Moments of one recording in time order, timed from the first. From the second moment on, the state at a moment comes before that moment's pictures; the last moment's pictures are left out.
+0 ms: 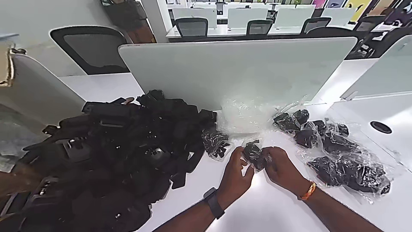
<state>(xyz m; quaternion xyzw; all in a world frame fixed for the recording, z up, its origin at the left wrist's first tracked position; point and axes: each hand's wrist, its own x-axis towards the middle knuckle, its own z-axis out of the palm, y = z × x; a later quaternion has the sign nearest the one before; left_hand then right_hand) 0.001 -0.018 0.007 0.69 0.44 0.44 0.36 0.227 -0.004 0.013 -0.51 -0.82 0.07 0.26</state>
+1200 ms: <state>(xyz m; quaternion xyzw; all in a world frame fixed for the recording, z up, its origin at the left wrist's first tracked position) -0.007 -0.011 0.015 0.55 0.42 0.48 0.53 0.222 -0.008 0.023 -0.45 -0.82 -0.08 0.35</state>
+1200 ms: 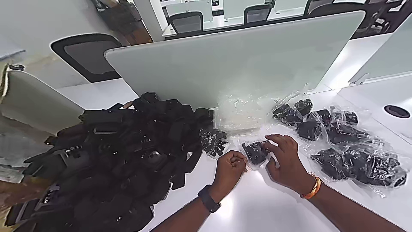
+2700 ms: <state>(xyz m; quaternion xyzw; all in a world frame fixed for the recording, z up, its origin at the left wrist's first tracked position) -0.010 -0.015 0.017 0.49 0.33 0.50 0.63 0.214 -0.021 0.012 -0.33 -0.85 -0.02 0.40</state>
